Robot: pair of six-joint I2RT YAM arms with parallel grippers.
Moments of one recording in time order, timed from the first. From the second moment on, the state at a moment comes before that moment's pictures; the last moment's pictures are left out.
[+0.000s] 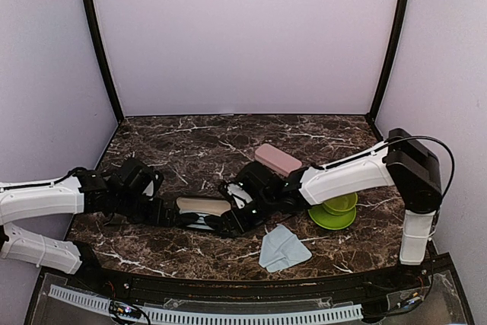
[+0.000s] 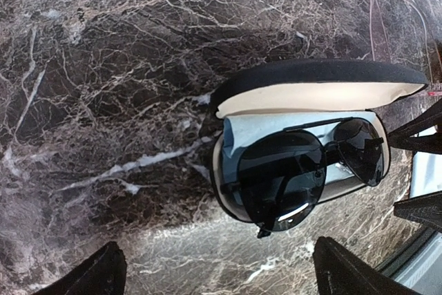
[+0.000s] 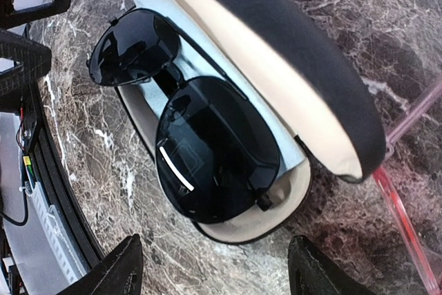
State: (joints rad) left arm -0.75 1.09 0.60 -0.58 -0.02 -0.66; right arm 1.11 1.94 1.20 -0.18 -0.28 0.51
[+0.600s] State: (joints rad) left arm -0.74 1.13 0.59 -0.55 0.09 -0.63; right arm 1.11 2.00 1.25 -0.18 -0.27 0.51
